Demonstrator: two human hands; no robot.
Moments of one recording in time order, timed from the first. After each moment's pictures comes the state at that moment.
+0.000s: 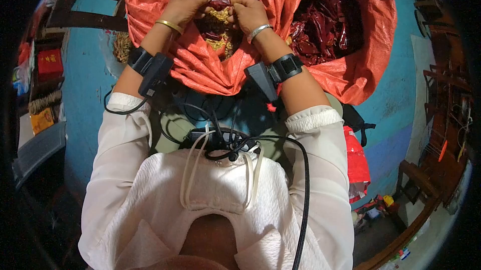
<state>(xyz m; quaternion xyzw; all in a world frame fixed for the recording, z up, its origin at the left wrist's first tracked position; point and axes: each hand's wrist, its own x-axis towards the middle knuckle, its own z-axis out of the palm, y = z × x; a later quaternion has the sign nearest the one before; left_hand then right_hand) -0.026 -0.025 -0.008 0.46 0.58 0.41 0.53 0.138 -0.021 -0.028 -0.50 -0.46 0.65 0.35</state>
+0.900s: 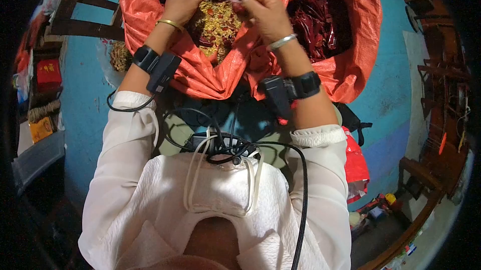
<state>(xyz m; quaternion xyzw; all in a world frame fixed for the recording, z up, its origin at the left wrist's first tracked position) -0.027 0.003 -0.014 0.69 0.63 0.33 0.17 0.194 -0.025 0.024 -0.41 -0.54 0.59 0.43</state>
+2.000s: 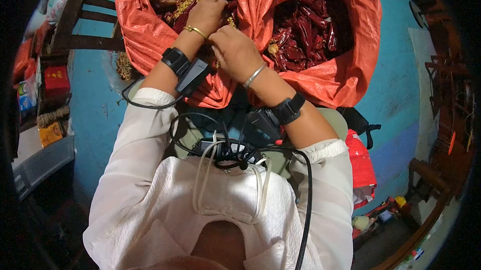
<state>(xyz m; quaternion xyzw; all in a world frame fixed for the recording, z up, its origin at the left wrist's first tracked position) 0.032 0.006 -0.027 0.80 0.58 0.14 -0.03 0.170 -0.073 0.009 -0.35 -0.85 0.18 0.35</state>
